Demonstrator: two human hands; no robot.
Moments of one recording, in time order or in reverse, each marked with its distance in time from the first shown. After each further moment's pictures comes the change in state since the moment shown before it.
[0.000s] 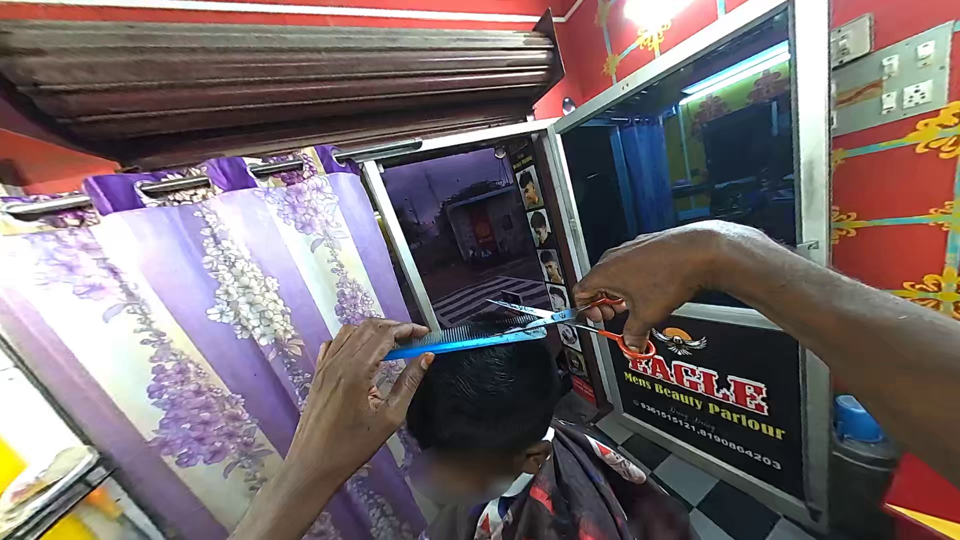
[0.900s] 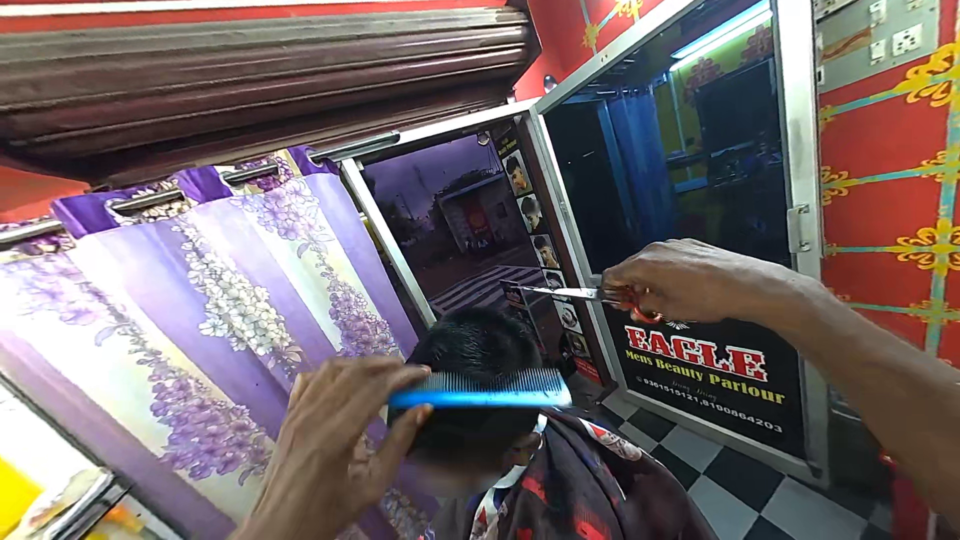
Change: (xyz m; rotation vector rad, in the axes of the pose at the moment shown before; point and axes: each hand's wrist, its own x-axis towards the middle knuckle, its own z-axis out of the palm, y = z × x) left_hand -0.016 0.025 -0.019 0.041 -0.071 0.248; right_hand -0.027 0.043 0.090 0.078 0.436 0.157
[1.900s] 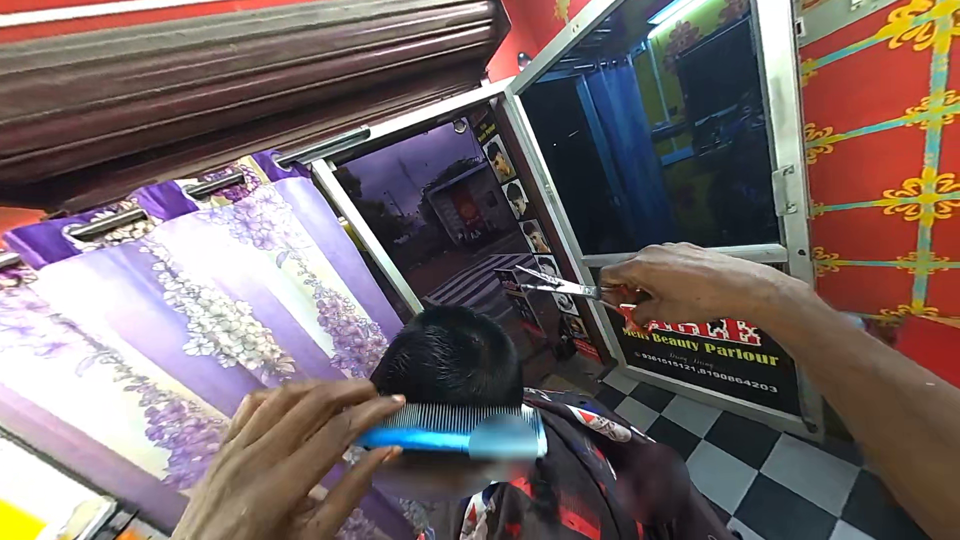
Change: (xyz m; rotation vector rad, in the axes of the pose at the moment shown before) left_hand 0.009 -0.003 -0.026 -0.024 -0.206 0.148; right_hand -0.020 0.019 0.039 0.089 0.005 0.089
